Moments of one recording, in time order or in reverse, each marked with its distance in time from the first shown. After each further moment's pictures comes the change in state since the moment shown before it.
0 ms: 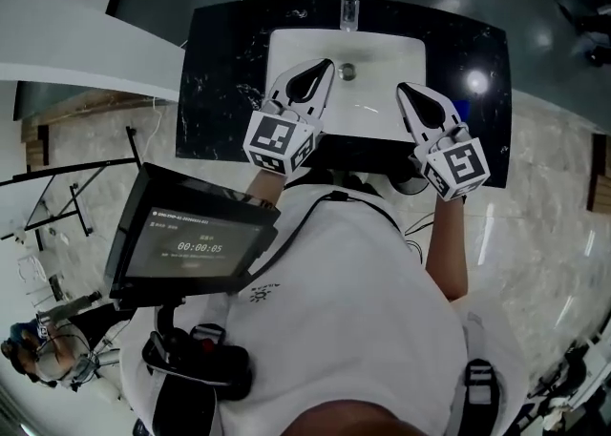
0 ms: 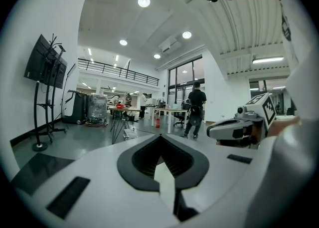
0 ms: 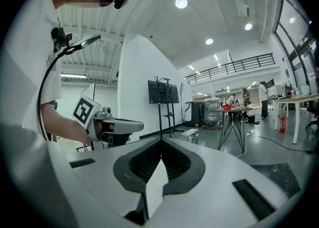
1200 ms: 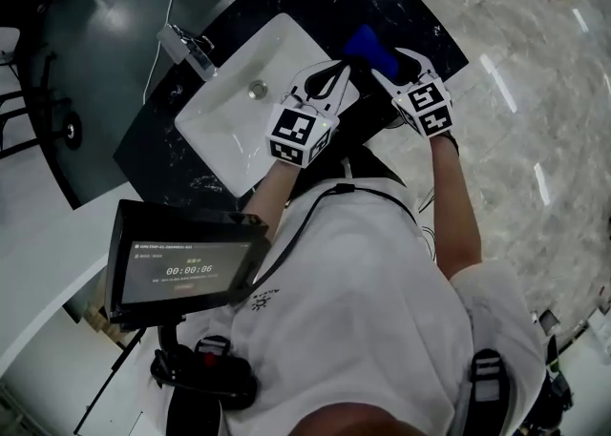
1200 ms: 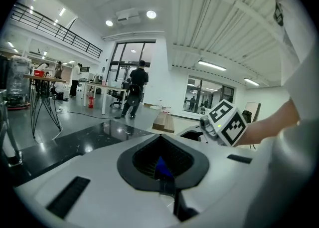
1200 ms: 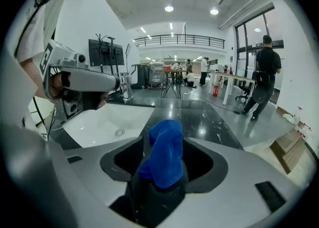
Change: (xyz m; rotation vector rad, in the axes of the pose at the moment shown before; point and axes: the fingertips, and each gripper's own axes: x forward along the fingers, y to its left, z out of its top) left arm 0.120 -0.211 -0.093 0.063 0.223 -0.774; right arm -0.139 -0.115 -0.186 0.179 0.454 -0.637
